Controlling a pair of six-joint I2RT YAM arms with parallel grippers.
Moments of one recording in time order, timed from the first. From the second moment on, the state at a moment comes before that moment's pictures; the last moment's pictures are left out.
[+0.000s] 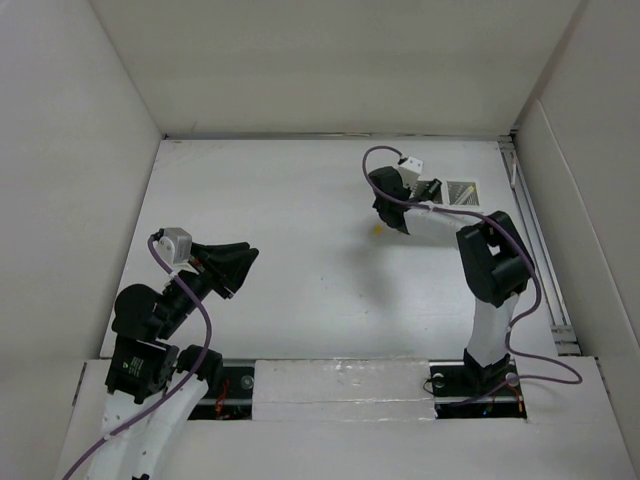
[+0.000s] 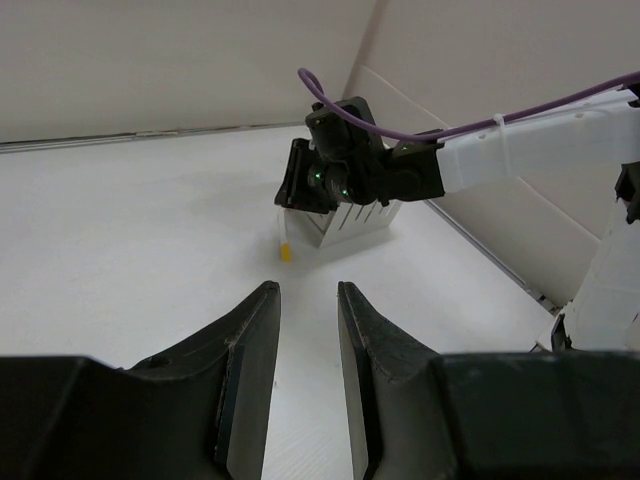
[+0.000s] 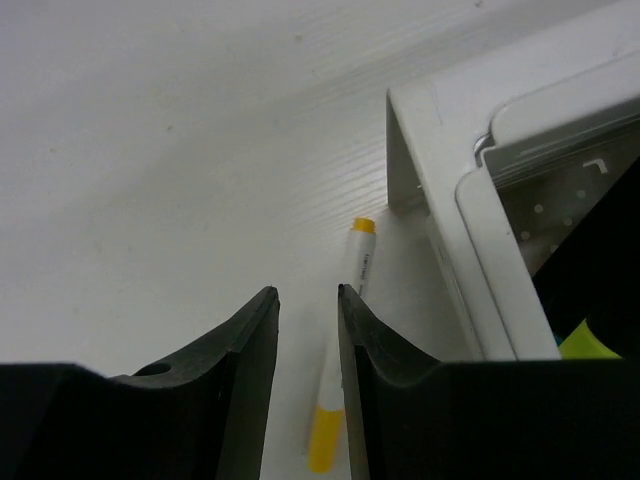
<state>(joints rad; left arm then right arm) -0.32 0.29 0.72 -0.29 0.36 -0.40 0.50 1.93 1.27 -0.04 0.62 0.67</state>
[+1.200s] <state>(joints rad) -0.32 0.24 0.72 -0.29 0.36 -0.40 0.62 2.04 1.35 -0.32 0.65 0.74</state>
